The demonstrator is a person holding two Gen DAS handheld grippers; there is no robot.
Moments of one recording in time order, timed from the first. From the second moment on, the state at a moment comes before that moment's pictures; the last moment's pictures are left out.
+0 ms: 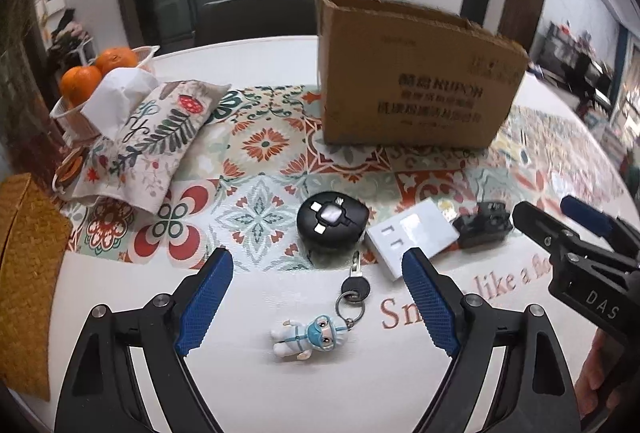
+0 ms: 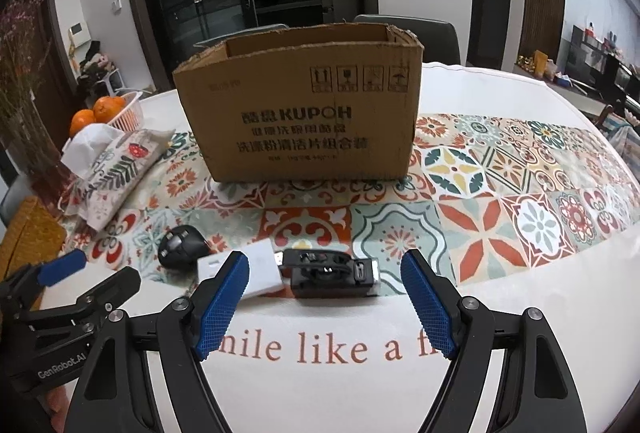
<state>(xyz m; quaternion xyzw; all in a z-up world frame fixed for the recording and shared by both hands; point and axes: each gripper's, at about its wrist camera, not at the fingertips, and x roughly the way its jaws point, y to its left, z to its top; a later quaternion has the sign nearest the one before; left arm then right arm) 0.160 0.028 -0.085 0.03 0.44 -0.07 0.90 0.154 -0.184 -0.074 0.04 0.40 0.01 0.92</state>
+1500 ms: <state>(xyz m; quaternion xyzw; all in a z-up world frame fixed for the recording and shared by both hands) 0.243 0.005 -0.144 0.17 0.48 -0.18 0.84 0.201 -0.179 -0.133 0.04 0.46 -0.03 0.89</state>
